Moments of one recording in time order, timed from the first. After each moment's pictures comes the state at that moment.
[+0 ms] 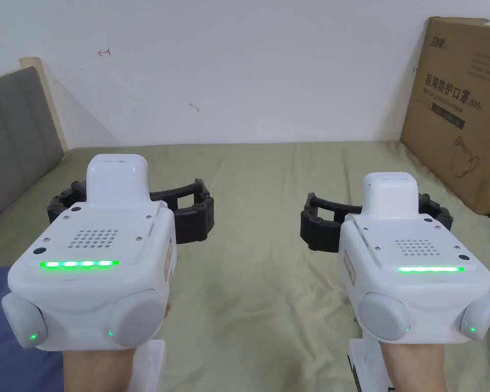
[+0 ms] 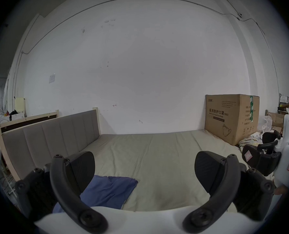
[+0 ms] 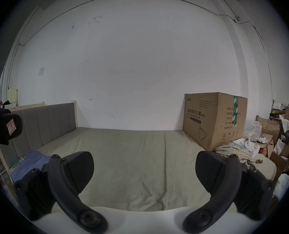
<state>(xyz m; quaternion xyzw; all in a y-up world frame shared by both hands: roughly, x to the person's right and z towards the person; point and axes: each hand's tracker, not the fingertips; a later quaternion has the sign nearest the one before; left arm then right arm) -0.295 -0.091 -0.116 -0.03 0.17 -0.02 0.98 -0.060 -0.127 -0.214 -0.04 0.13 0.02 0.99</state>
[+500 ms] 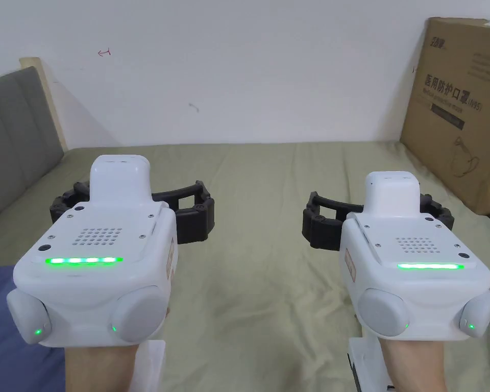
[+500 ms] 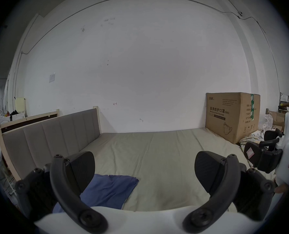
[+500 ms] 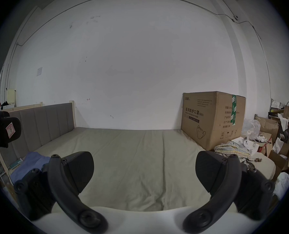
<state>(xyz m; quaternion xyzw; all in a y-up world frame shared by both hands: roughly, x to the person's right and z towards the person) -0.296 -0.092 -0.119 -0.04 0.17 -0.02 0.98 -0.059 -0.126 -0.216 -0.04 0.12 0.01 0.99</state>
